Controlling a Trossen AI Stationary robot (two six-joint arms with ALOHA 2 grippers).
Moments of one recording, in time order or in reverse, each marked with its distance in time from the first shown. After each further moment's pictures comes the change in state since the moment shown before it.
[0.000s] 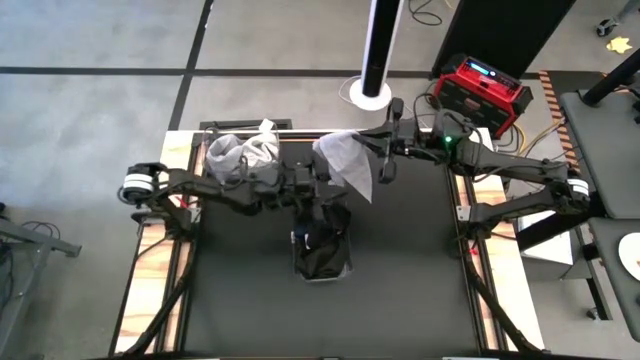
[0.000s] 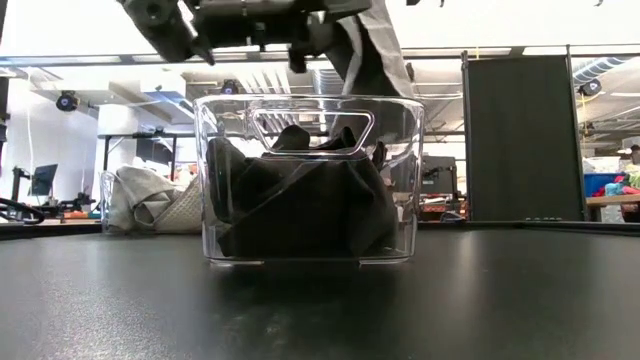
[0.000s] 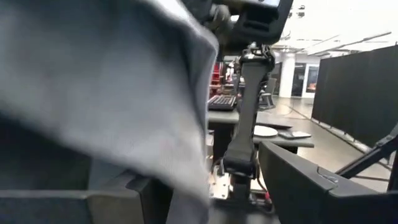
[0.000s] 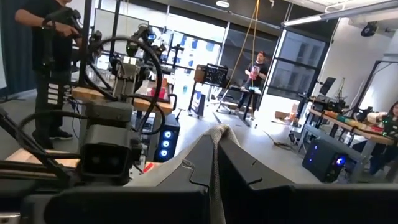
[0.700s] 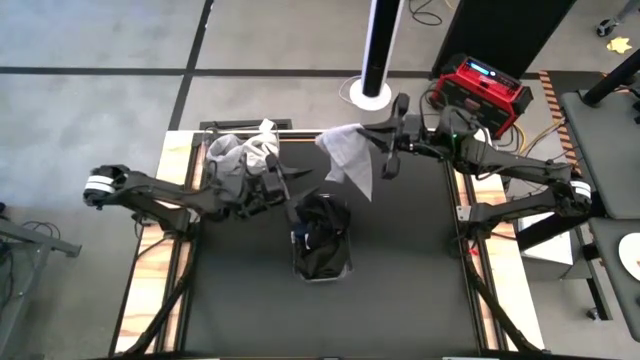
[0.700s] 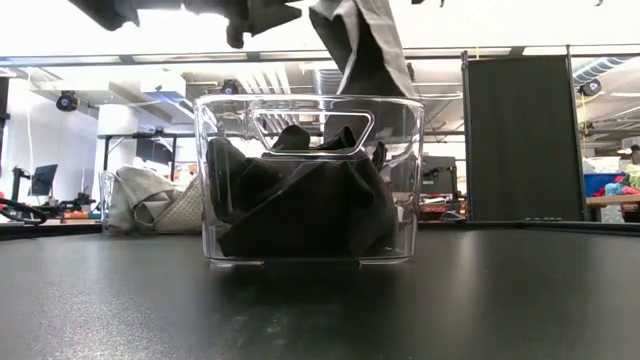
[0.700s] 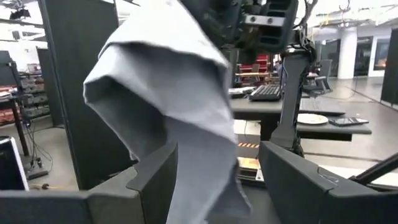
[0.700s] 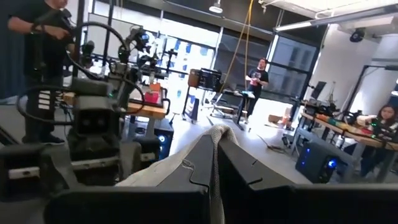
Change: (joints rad) left arm -0.111 -0.327 -0.167 -0.196 -0.322 0.142; right arm -0.029 -0.023 0.001 -0.001 -0.003 0.002
